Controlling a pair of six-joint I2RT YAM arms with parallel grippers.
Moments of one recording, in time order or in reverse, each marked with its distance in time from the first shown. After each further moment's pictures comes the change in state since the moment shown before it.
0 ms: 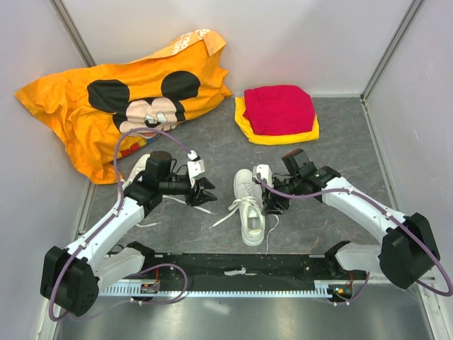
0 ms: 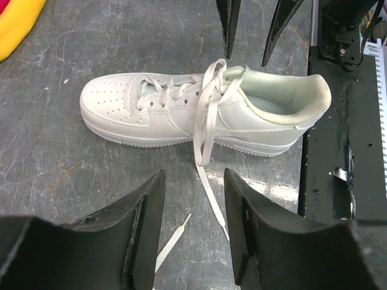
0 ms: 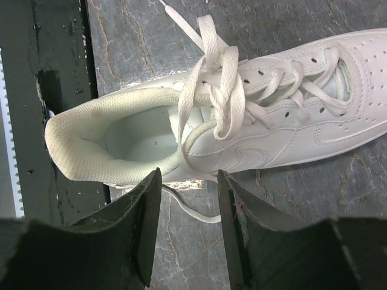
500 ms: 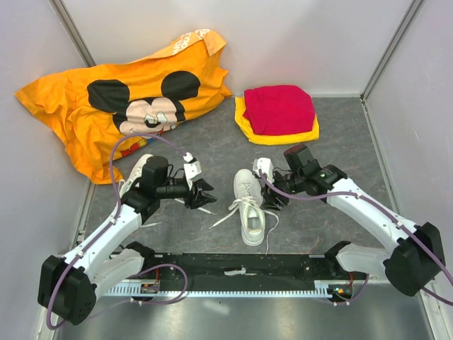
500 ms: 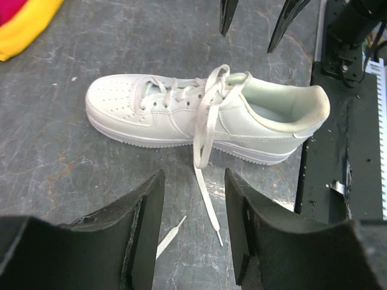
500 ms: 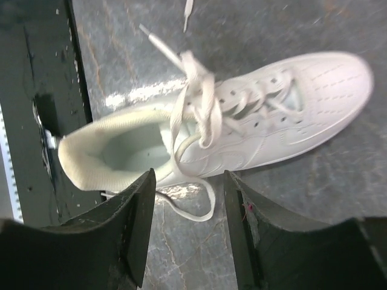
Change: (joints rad) left arm 0.000 -0.082 -0.073 0.083 -0.037 -0.107; right arm 0.028 -0.071 0.081 -0.010 0.080 0.089
